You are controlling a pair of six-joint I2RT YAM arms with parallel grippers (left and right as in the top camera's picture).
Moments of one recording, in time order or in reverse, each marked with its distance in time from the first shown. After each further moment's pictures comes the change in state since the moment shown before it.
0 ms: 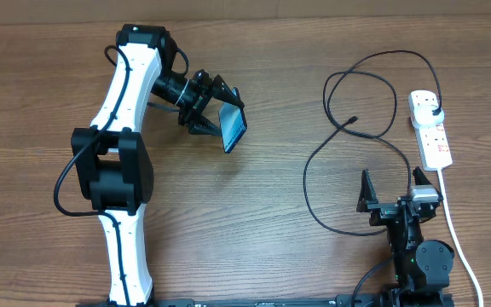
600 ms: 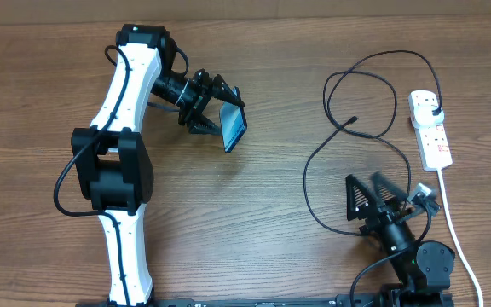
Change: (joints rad) left arm 0.000 0.000 0.000 0.000 0.009 0.008; right arm 0.000 0.000 0.000 0.027 -0.352 0.787
